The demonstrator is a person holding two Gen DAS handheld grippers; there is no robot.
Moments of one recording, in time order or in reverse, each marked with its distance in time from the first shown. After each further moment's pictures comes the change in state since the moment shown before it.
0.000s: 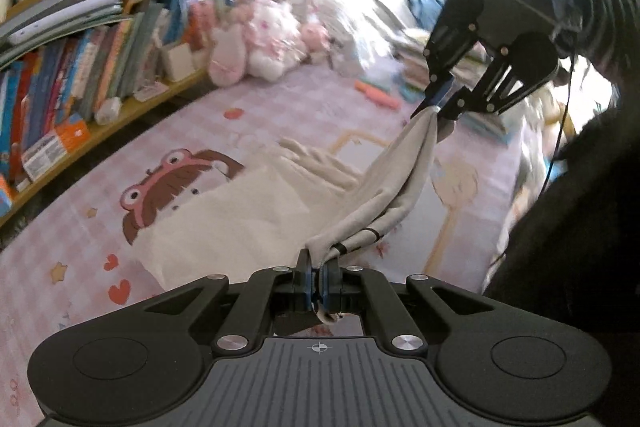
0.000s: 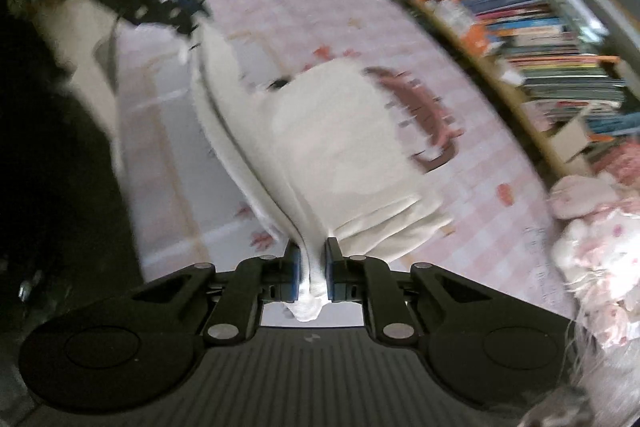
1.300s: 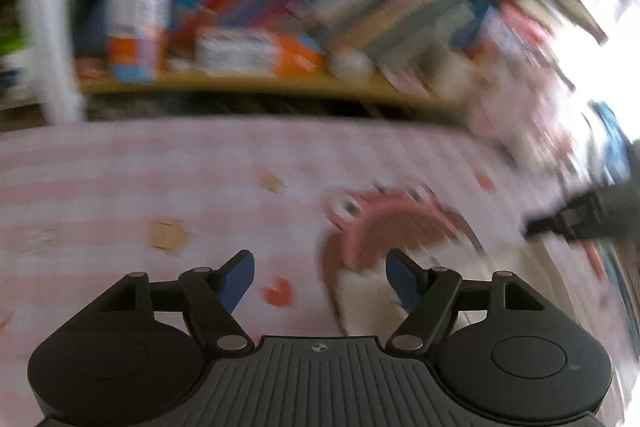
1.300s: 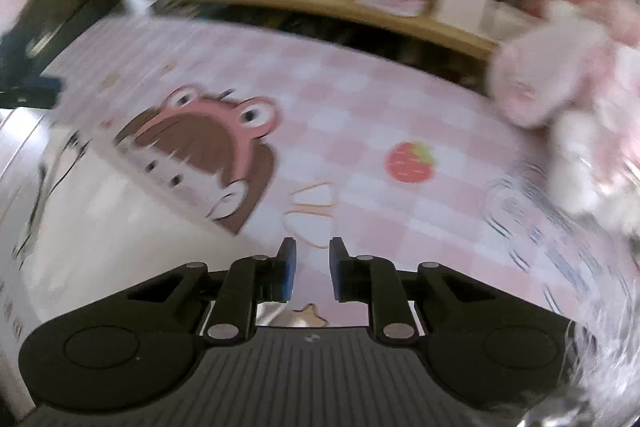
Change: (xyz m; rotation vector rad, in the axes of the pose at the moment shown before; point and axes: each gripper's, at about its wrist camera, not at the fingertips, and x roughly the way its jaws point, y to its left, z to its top) left arm 0.070 0.202 -0.021 -0.670 -0.125 0.351; right arm 0.155 -0.204 0.000 0.658 -0.044 -0.074
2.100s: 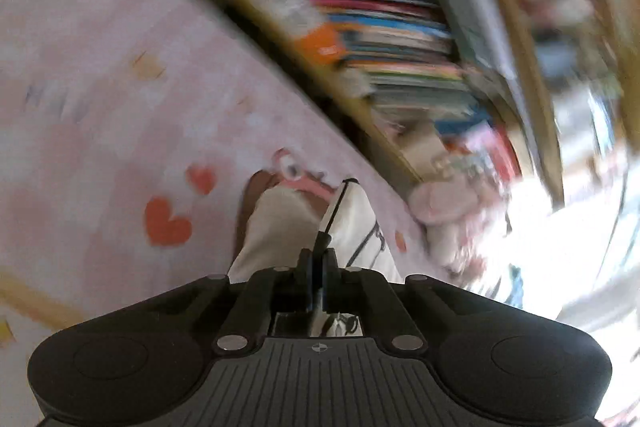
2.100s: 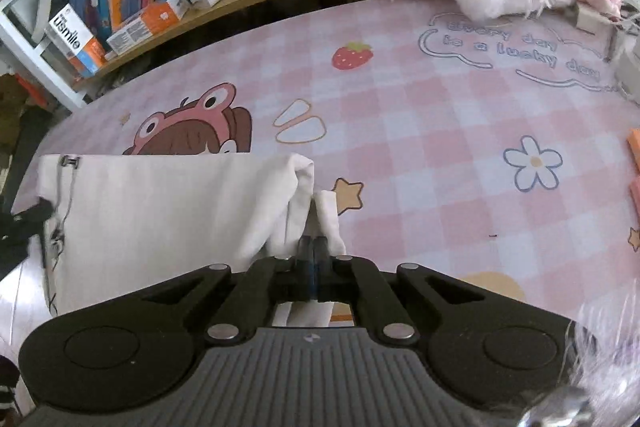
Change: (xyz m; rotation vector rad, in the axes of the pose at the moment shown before) left arm 0.024 0.014 -0.093 -0.645 -0.011 -0.334; right arm -0.004 0.029 -0.083 0.471 -0.100 -0.093
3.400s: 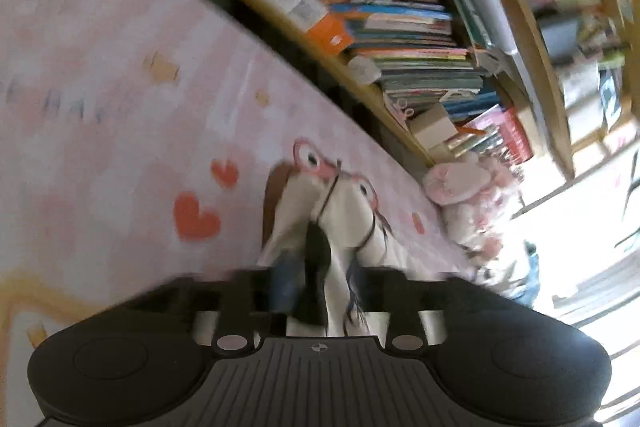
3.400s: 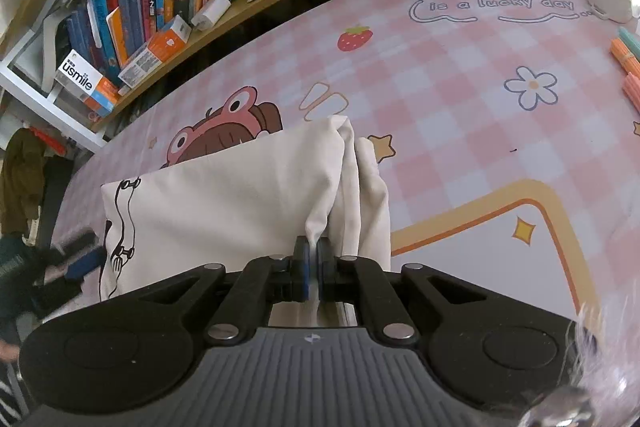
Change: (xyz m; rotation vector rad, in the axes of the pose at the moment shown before) left arm -0.018 -0.026 0.004 0.248 -0.030 0.093; right arm -0.023 0.011 -0.030 0.200 -0.036 0.068
